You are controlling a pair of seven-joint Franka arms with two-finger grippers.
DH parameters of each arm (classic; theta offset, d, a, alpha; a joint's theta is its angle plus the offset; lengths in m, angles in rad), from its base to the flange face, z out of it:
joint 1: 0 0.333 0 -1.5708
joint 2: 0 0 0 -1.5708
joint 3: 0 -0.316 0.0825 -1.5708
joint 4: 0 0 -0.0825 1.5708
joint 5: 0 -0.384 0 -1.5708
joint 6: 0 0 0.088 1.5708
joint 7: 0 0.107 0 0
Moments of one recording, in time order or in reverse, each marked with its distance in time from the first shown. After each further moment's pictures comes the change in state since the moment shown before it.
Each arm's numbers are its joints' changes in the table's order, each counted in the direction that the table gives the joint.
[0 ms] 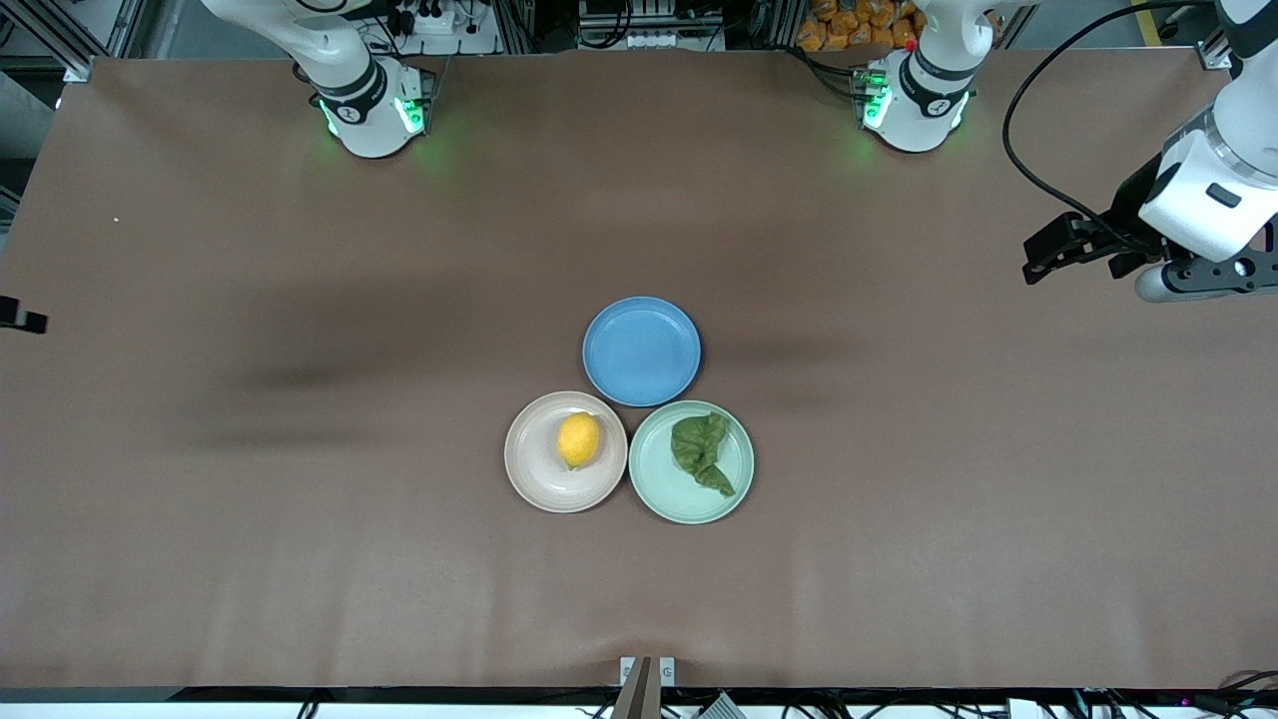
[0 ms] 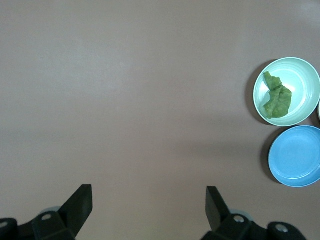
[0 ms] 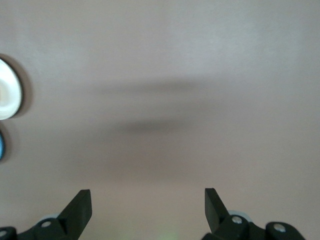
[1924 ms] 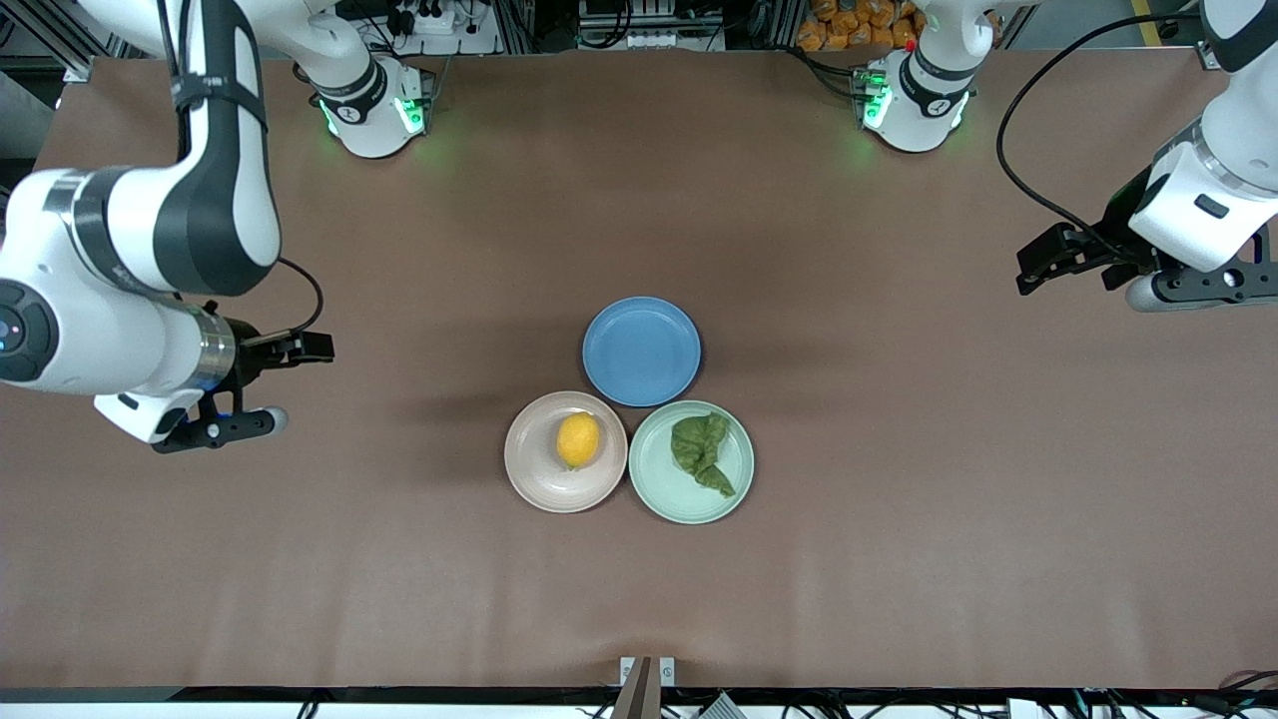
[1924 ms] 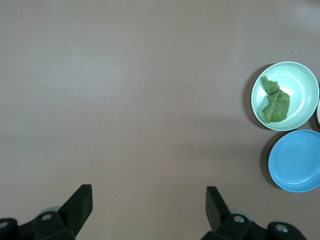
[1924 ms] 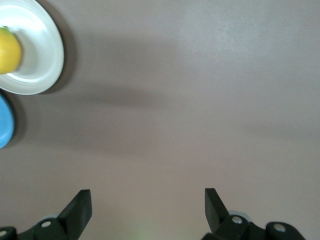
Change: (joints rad) left arm 0.001 0.007 0.006 -0.021 0.000 0.049 0.011; right arm 0.456 0.083 -0.019 -0.103 0.048 0.100 0.215
